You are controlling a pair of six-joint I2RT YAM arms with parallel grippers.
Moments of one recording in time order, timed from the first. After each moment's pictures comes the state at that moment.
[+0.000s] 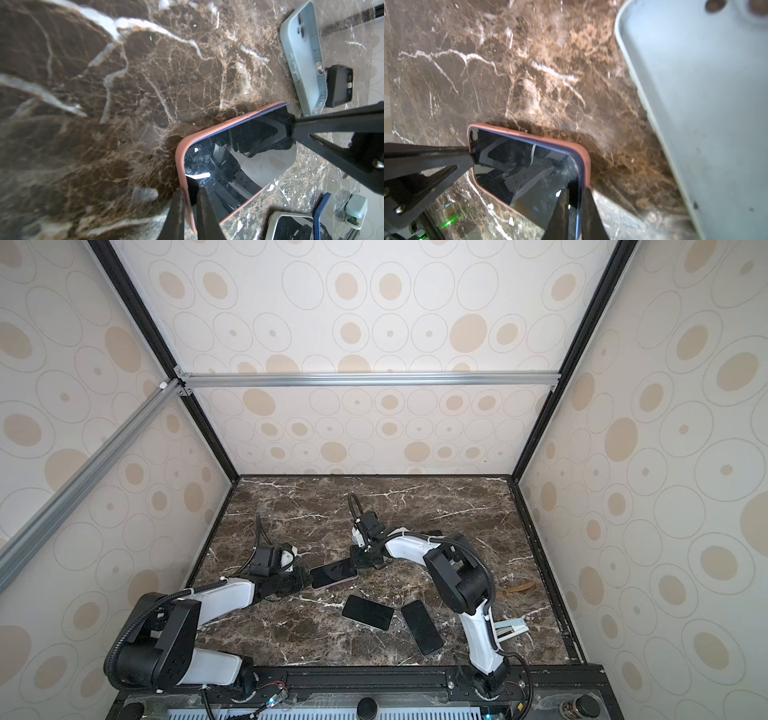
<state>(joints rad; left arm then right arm) -0.21 1.41 0.49 -0.06 0.36 -0.51 0.71 2.11 1.40 -0.40 -0.30 0.47</state>
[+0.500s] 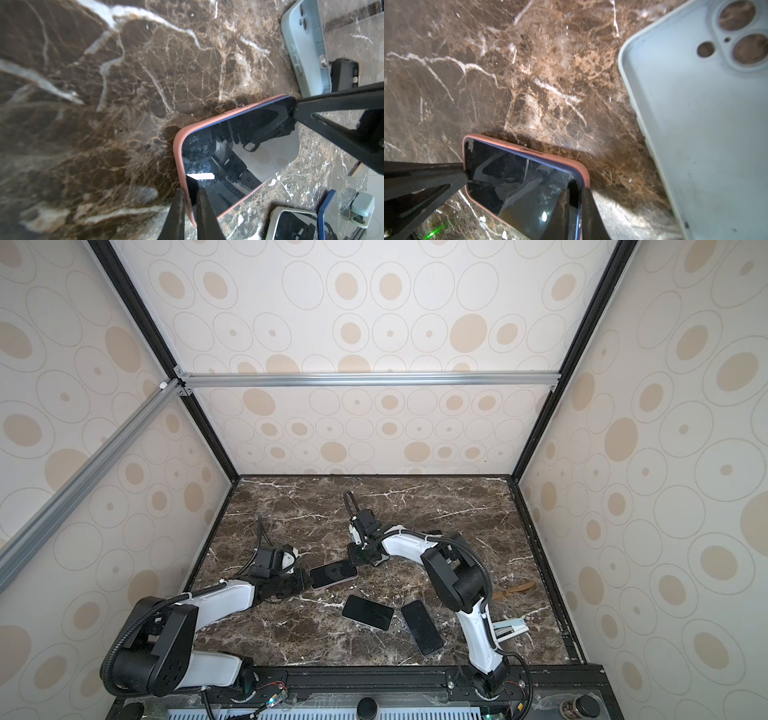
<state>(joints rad) -0.23 1.38 0.48 -0.08 0.34 -0.51 0.73 2.11 1.50 -0.50 -0.25 0.43</state>
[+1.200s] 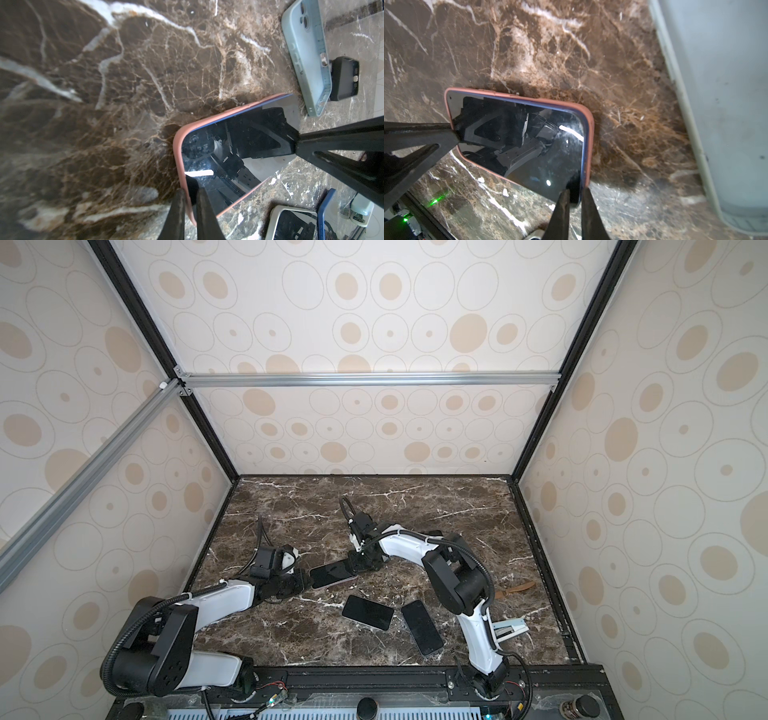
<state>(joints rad) -0.23 1.38 0.48 -0.08 0.34 -0.51 0.74 2.09 1.48 -0.64 -0.28 0.44</state>
